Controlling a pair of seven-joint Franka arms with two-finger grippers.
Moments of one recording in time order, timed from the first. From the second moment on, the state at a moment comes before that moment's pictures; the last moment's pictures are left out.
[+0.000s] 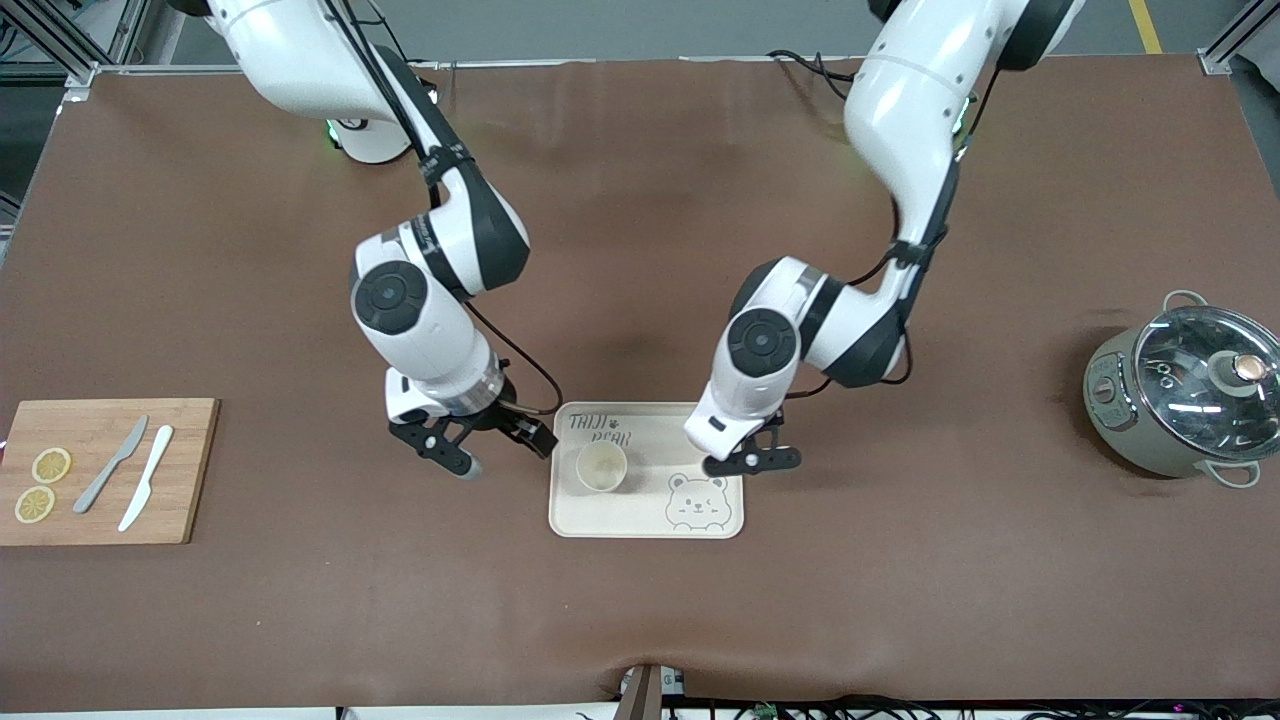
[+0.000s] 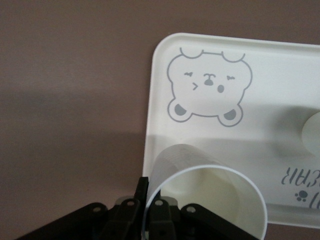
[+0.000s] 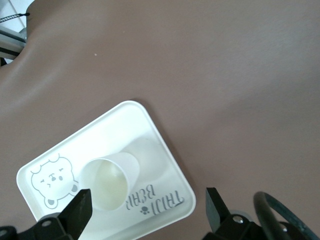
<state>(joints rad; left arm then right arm) -0.60 0.72 0.05 -1.39 0.00 2.12 -0.63 0.56 0.59 -0.09 -1.48 0.13 2.27 0.97</state>
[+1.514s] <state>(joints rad) -0.22 -0.10 0.05 -2.54 -0.09 2.50 0.06 0.63 0.81 -0.09 -1.42 0.13 2.48 1.00</state>
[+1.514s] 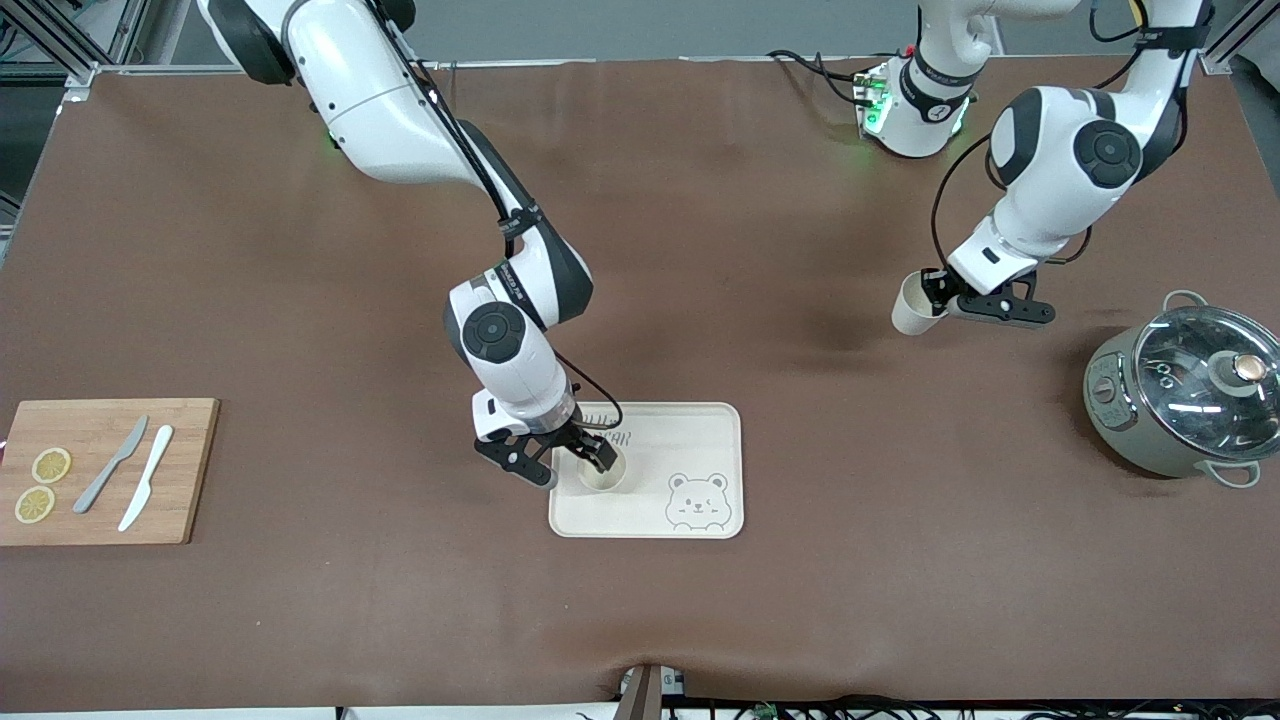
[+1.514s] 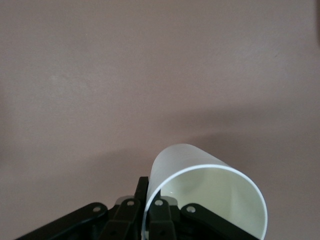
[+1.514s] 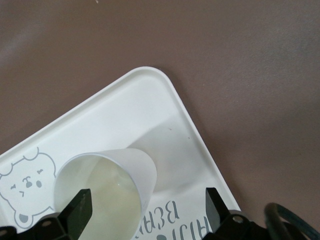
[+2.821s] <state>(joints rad) -0.10 0.16 0.05 -2.51 -0.16 2.66 0.30 0.64 0.86 -0.09 -1.41 0.13 2.53 1.00</state>
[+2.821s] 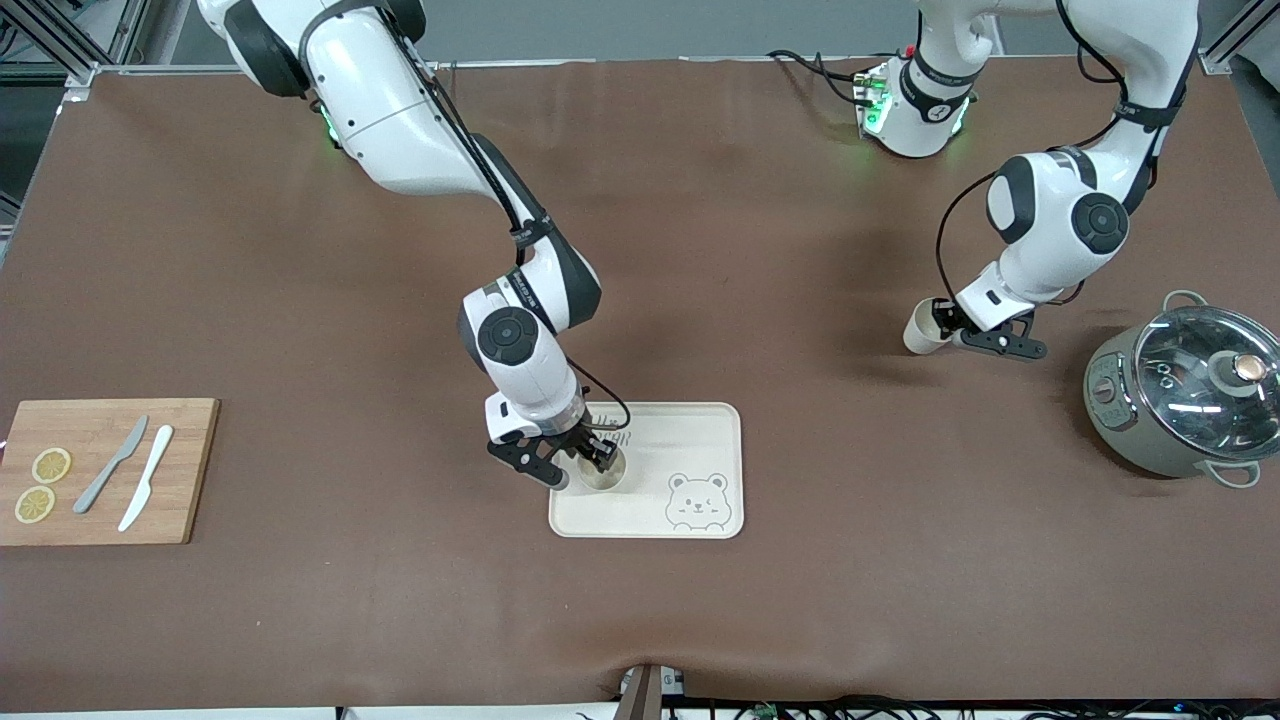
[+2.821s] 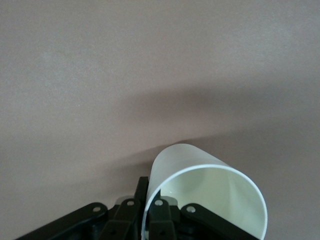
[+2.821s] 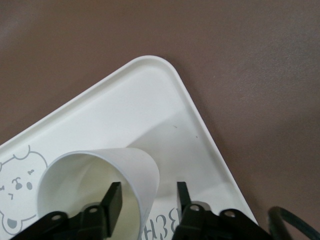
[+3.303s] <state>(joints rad) -0.10 0.20 0.05 -2.49 -0.16 2.69 0.32 0.64 0.86 -0.09 -1.41 0.13 2.53 1.00</state>
